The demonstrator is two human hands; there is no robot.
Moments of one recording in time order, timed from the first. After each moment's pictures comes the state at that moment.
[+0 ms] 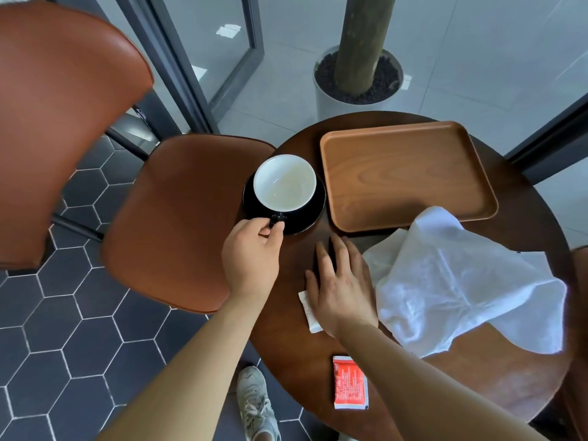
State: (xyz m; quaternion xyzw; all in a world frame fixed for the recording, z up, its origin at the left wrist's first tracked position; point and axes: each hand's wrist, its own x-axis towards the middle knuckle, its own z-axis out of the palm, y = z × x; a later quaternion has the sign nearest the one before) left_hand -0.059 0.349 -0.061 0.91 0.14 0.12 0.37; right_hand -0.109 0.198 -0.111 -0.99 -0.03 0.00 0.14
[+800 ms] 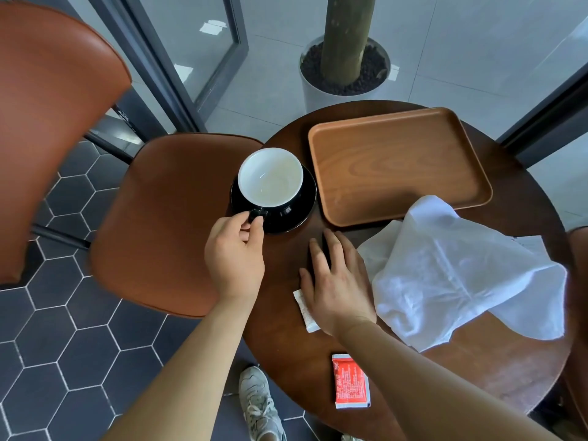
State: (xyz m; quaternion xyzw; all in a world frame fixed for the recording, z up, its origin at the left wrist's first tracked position) left_hand -0.056 0.355 -0.070 0.90 0.15 0.17 0.38; right_hand -0.109 0.199 -0.110 -0.99 -0.03 0.01 0.14
